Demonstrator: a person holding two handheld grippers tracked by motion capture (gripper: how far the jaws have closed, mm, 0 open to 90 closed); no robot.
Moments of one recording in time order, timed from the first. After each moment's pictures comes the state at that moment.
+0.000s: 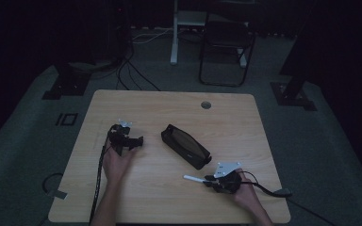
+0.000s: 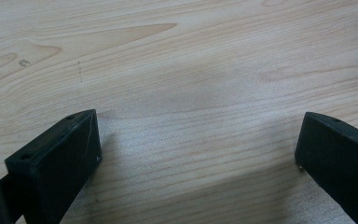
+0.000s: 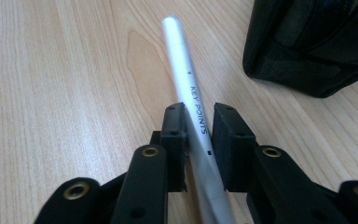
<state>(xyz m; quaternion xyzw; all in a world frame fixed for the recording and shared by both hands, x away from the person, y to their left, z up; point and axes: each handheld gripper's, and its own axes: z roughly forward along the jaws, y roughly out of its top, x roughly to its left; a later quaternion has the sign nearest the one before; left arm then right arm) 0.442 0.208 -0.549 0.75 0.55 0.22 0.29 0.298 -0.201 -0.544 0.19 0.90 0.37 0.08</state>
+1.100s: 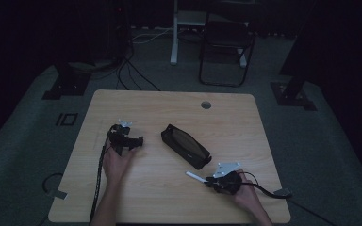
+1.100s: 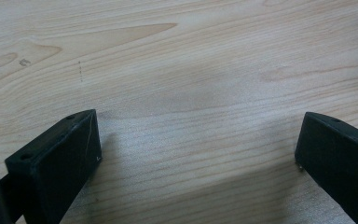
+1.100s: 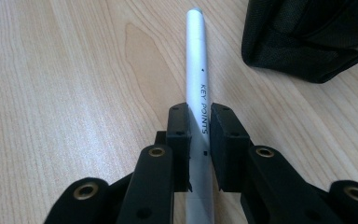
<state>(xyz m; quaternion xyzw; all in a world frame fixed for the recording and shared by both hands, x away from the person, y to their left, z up) 0.442 0.208 -0.549 0.75 0.55 0.22 0.29 0.293 -0.200 -0.540 0.22 0.91 0.35 0.08</state>
